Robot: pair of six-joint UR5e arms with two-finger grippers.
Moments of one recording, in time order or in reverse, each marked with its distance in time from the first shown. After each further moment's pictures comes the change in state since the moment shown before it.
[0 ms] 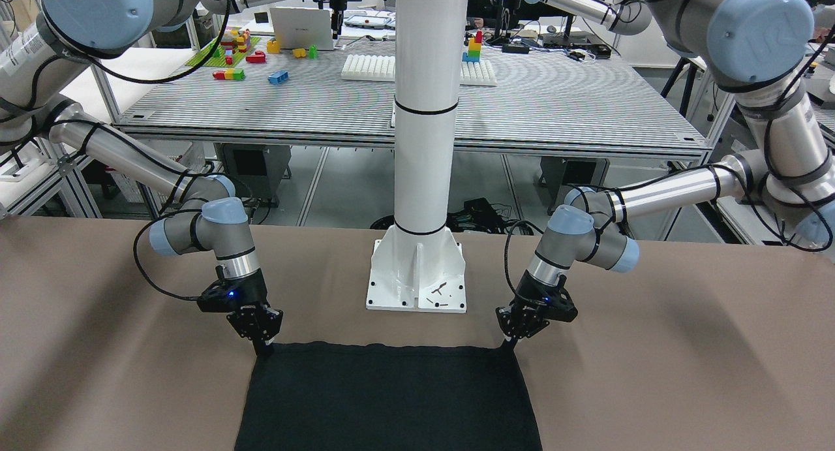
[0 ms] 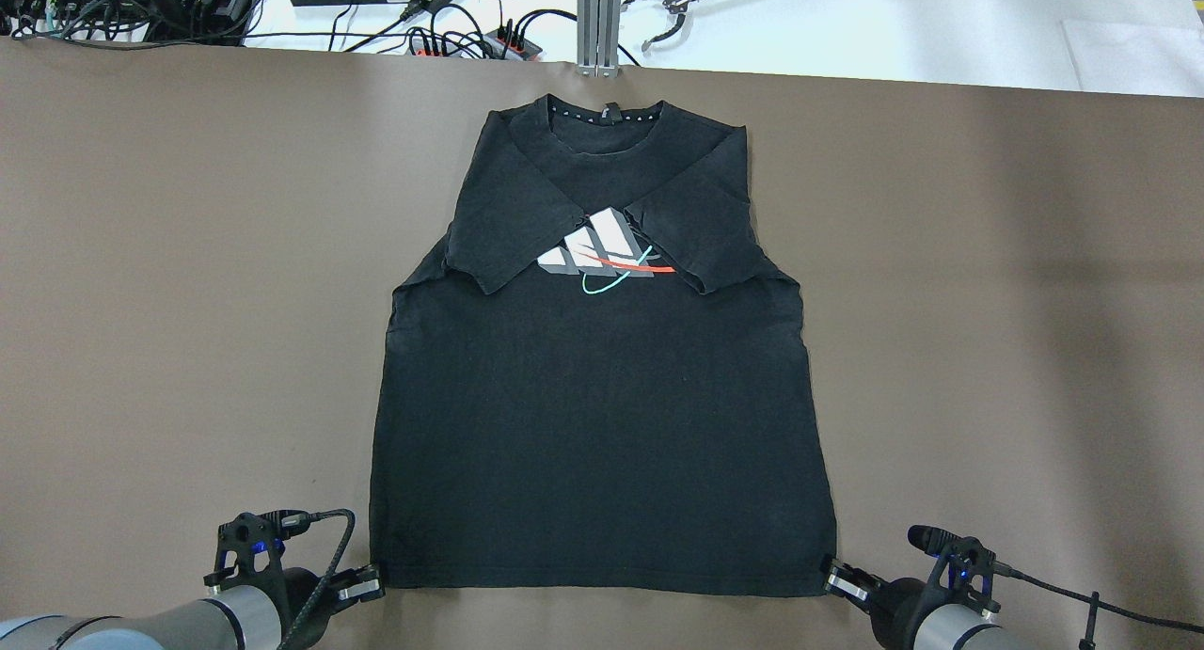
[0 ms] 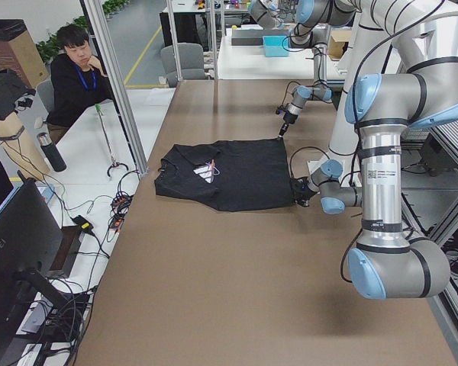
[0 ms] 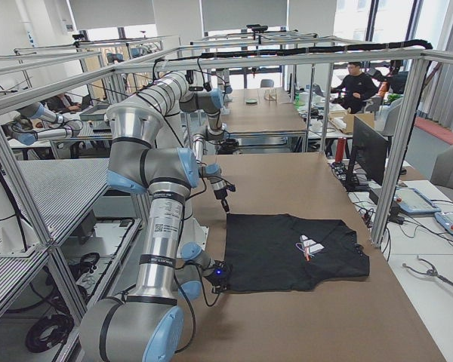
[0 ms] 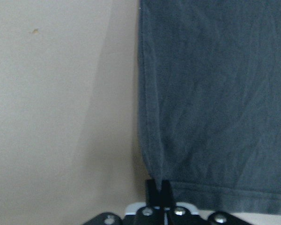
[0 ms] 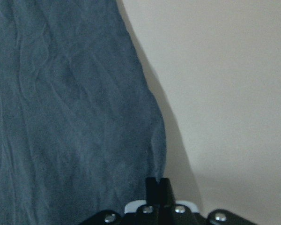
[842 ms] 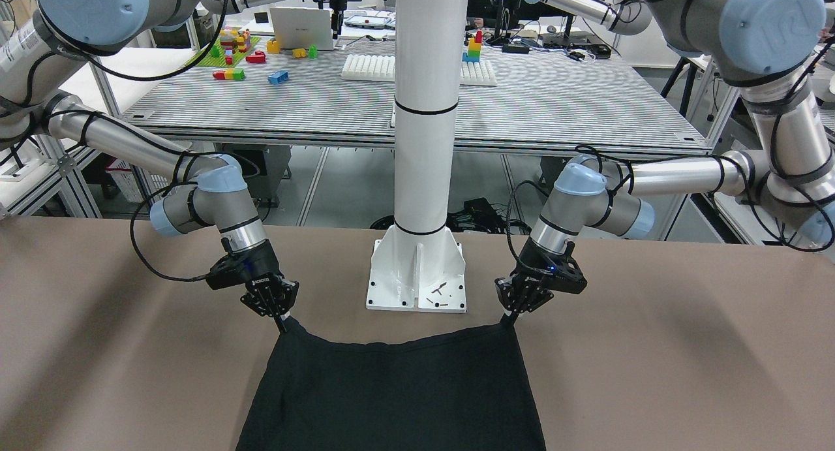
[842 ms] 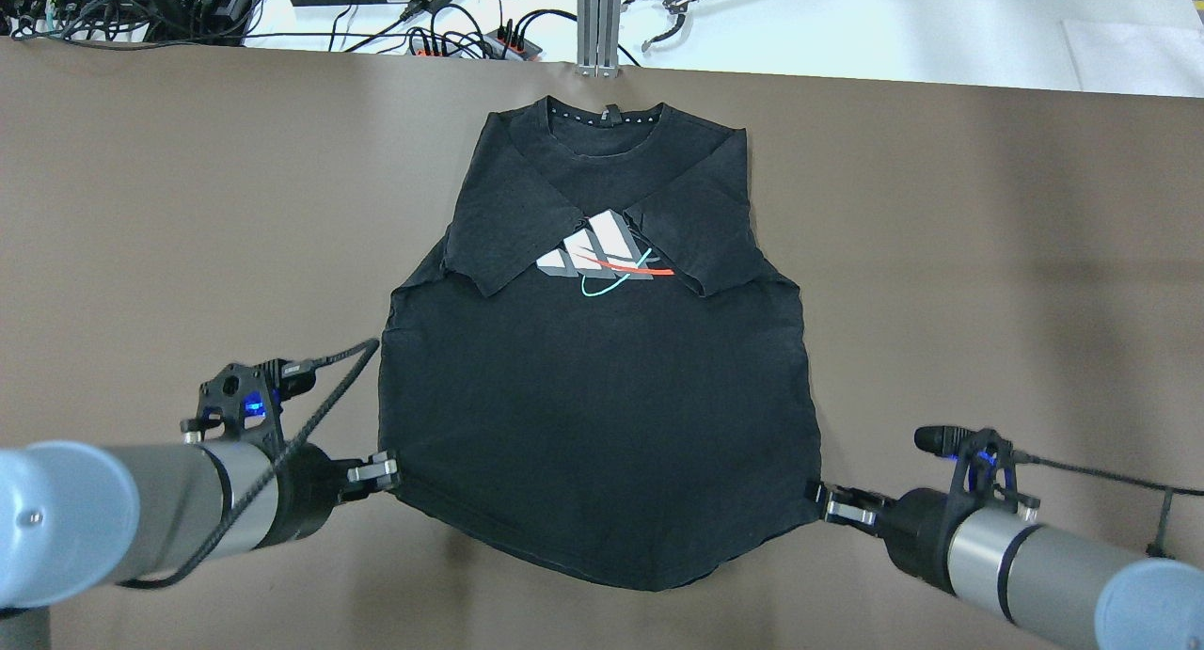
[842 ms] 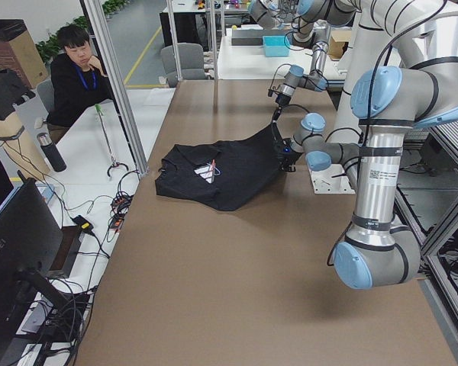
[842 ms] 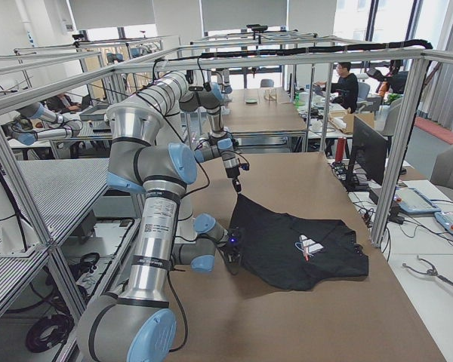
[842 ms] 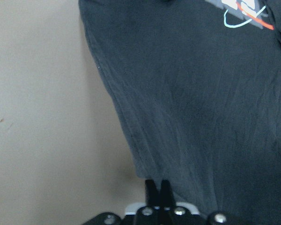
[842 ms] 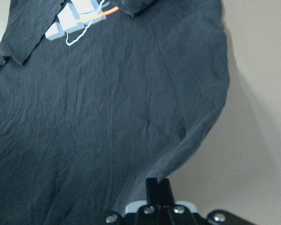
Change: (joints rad) left arm -0.265 -0.209 -0.284 0.513 -0.295 0.089; right arm 0.220 0.040 0.223 -0.077 0.230 -0.303
